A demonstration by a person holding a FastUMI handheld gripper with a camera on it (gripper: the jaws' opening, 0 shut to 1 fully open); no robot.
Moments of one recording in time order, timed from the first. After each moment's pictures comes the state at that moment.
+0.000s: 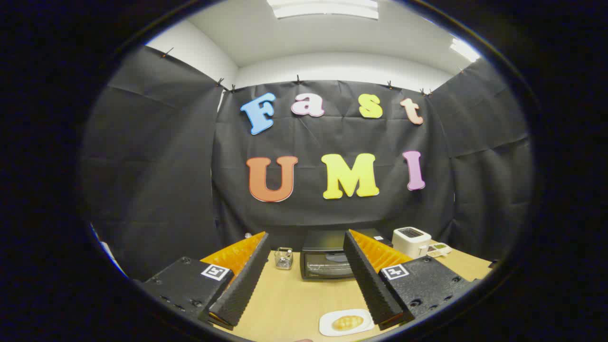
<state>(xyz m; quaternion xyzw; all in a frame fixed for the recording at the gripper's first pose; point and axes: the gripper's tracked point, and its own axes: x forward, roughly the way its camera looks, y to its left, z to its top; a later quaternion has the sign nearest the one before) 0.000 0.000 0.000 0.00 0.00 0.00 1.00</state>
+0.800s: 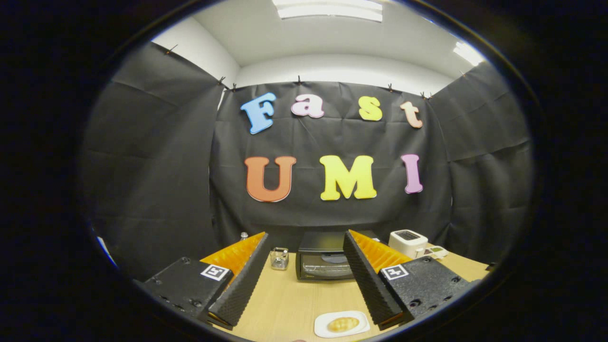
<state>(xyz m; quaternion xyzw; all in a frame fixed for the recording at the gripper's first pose) 0.005 0.000 -0.013 -0.01 0.00 0.00 1.00</state>
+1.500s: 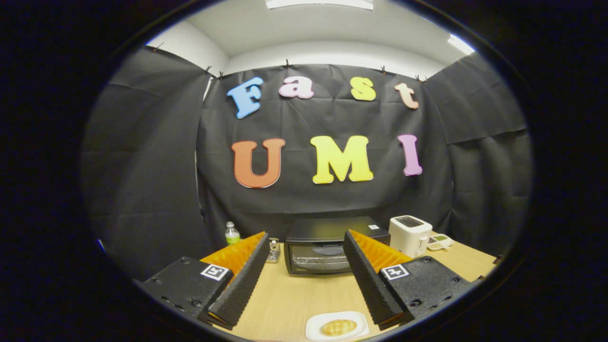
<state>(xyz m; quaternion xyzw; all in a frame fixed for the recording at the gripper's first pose) 0.073 -0.047 -0.060 0.01 0.05 -0.02 1.00</state>
